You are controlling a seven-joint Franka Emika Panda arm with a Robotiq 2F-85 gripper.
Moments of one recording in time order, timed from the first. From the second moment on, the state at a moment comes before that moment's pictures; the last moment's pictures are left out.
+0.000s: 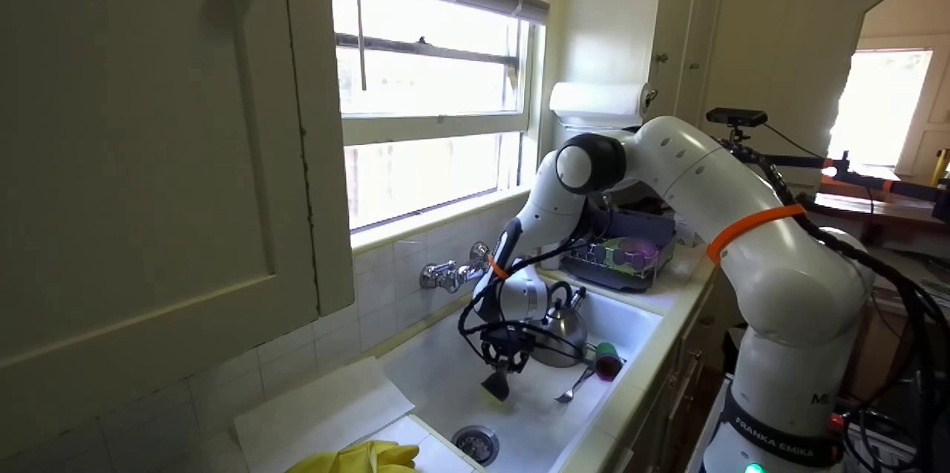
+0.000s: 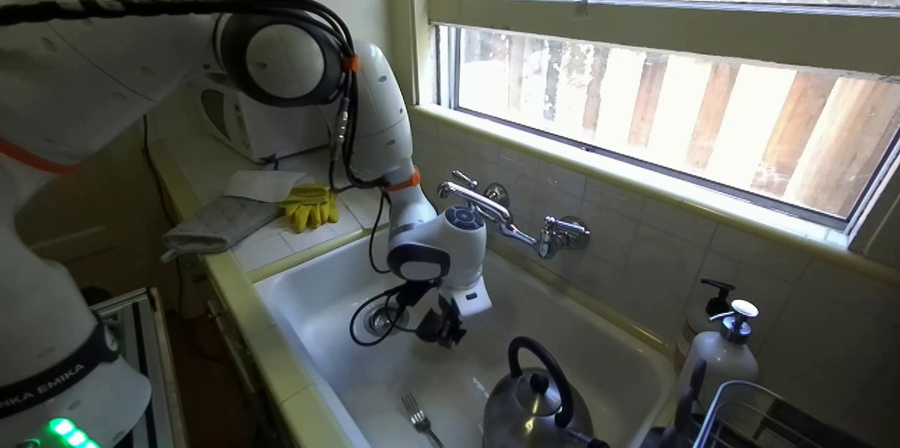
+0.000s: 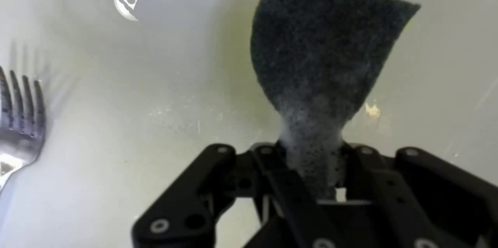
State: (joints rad) arm -0.14 0.94 0.00 -1.94 0.46 2.89 0.46
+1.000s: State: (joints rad) arm -0.13 0.77 -0.01 -2.11 0.46 2.87 0.46
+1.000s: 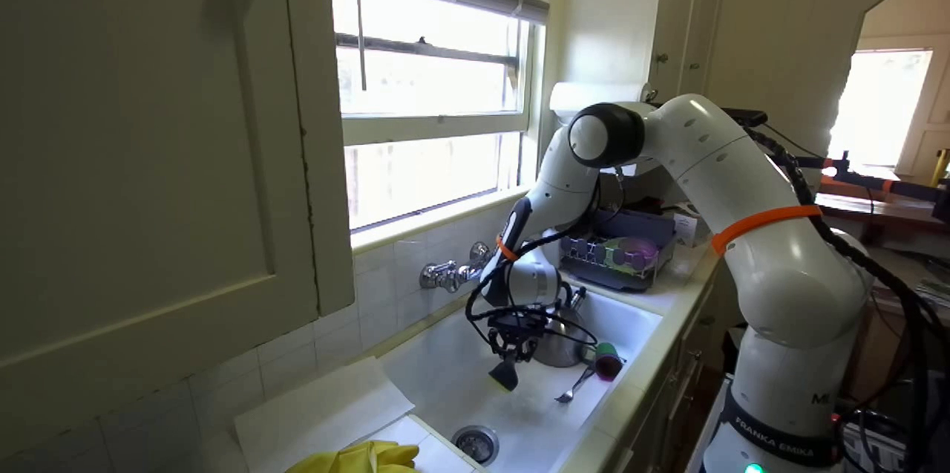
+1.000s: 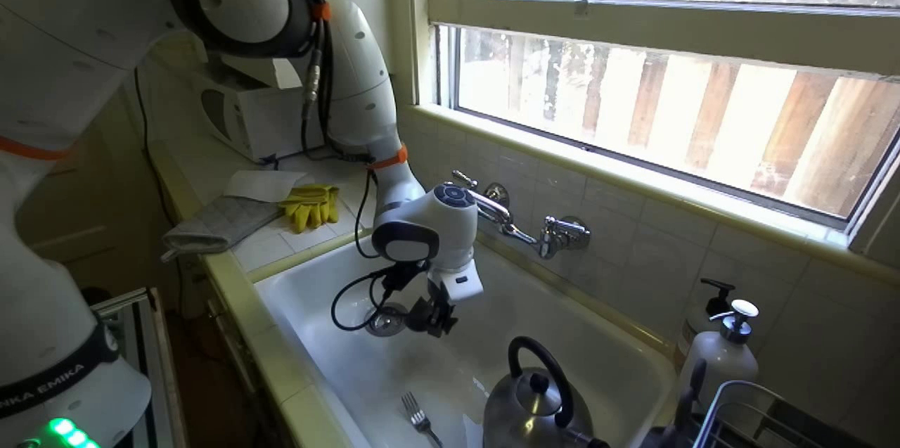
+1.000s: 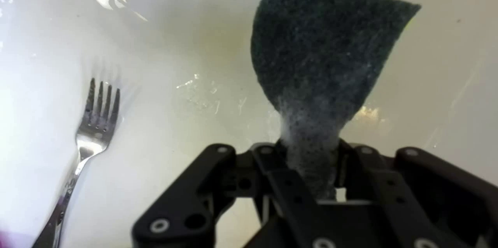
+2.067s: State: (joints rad) arm -0.11 0.75 -0.03 -2.13 0.46 2.87 0.46
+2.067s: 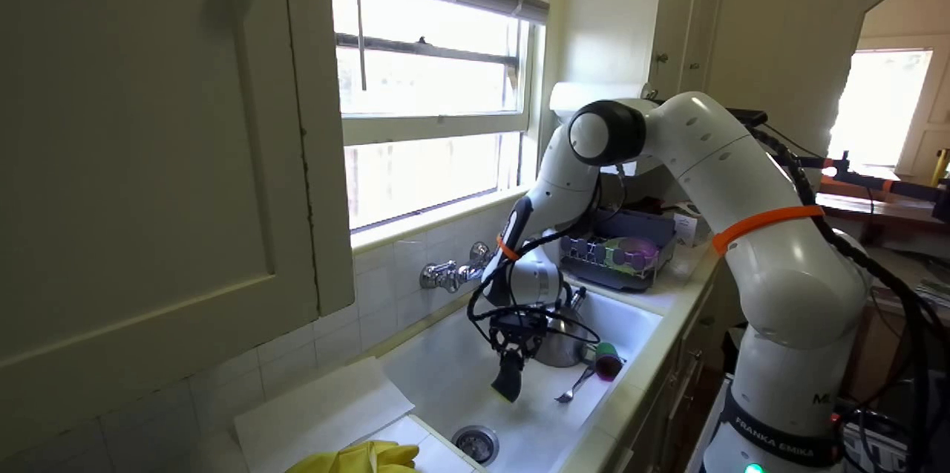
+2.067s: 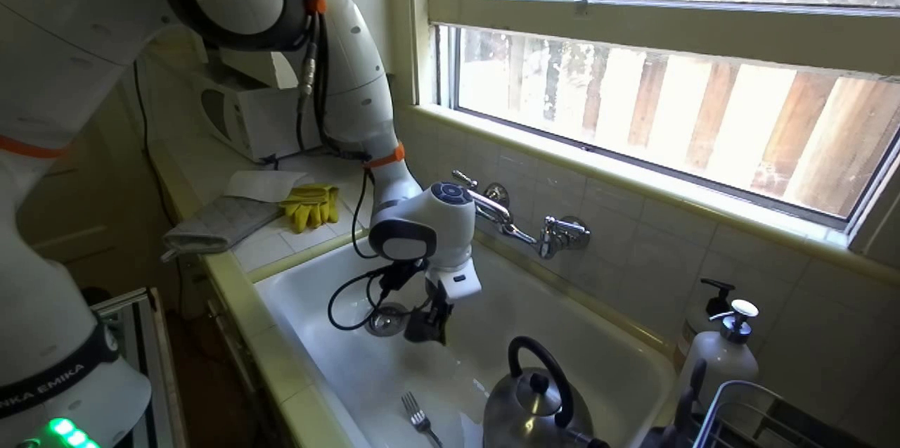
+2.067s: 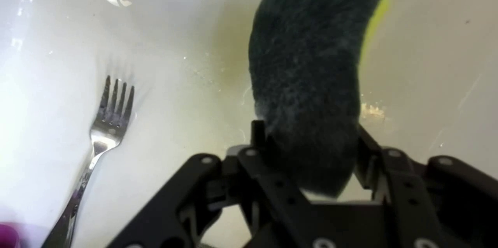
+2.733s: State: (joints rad) arm -0.11 0.75 -0.03 -2.13 0.45 2.87 0.42
